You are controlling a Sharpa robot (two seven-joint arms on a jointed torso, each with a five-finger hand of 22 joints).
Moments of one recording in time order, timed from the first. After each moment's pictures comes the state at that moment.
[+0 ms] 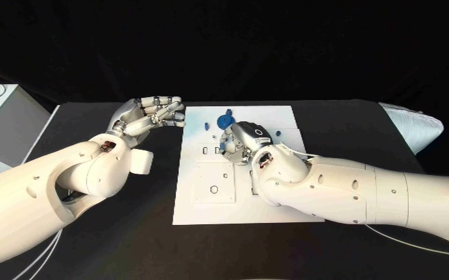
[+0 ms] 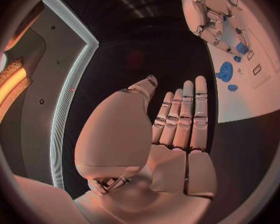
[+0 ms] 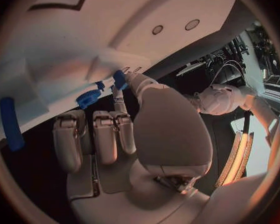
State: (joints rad) left arm 0.96 -0.94 0.27 1.66 -0.21 -0.34 0.32; left_hand 1.47 -0.17 0.34 0.22 0.06 0.86 0.22 0.19 0.14 1.00 0.18 0.08 0.07 1.00 0.12 0.34 0.33 0.18 0.92 0.21 0.51 0.29; right arm 1.12 -0.58 -0.12 1.50 -1.64 -0.65 -0.51; right_hand 1.38 -0.22 0.40 0.21 0.27 1.07 0.12 0.23 0.28 1.47 0.04 1.57 1.31 1.47 -0.03 1.57 1.31 0.01 1.47 0.08 1.57 1.31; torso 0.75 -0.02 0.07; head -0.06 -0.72
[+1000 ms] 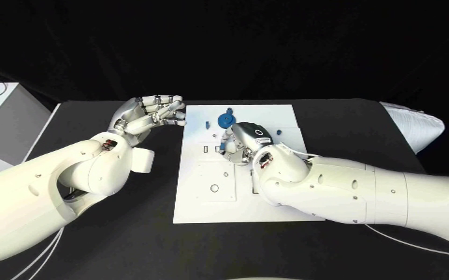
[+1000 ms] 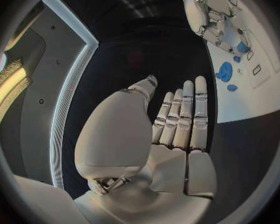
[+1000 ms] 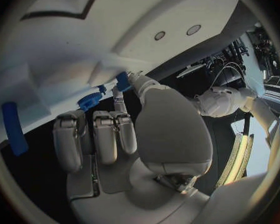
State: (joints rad) left arm 0.96 -0.94 0.27 1.65 -0.21 -0.34 0.32; left_hand 1.47 -0.17 0.34 0.22 0.06 0.86 0.22 0.19 0.14 1.00 0.18 0.07 0.07 1.00 0.12 0.34 0.33 0.18 0.91 0.21 0.52 0.29; right arm 1.12 -0.58 -0.13 1.49 -1.64 -0.63 -0.51; right_hand 1.36 -0.24 0.36 0.23 0.27 1.04 0.12 0.23 0.27 1.47 0.04 1.57 1.31 1.47 -0.03 1.57 1.31 0.01 1.47 0.08 1.57 1.31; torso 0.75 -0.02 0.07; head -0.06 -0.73
